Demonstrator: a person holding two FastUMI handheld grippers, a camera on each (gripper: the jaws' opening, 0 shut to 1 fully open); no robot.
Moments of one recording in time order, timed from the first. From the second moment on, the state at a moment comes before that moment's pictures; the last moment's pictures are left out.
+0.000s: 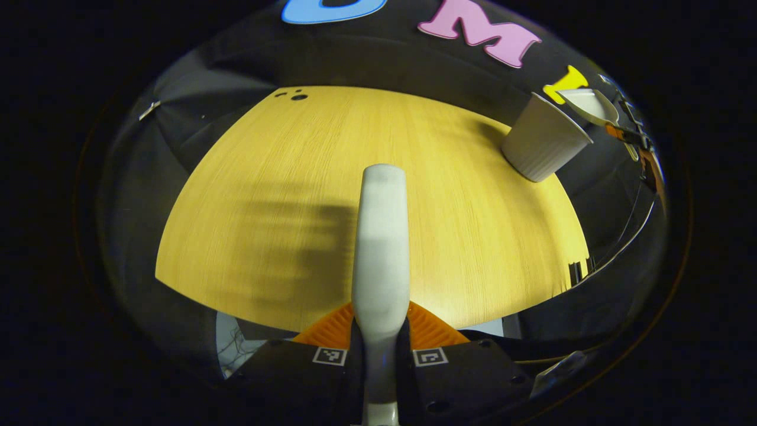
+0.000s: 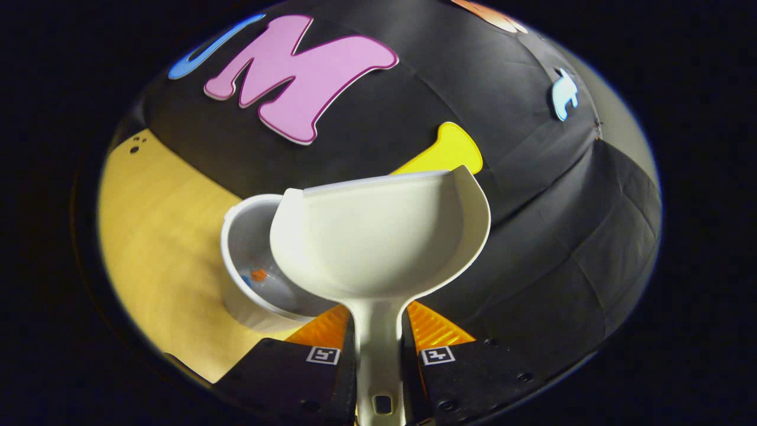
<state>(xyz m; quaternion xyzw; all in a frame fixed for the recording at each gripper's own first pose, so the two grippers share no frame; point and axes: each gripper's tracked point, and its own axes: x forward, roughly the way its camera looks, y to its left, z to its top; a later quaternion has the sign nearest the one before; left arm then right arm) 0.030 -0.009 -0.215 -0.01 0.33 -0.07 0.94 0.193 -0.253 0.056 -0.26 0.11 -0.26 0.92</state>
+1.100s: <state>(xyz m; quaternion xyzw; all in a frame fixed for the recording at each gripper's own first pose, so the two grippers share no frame) 0.061 -0.004 -0.197 0.02 0.27 -0.10 0.96 0.160 -0.052 -0.064 -0.02 0.22 -0.02 0.97</state>
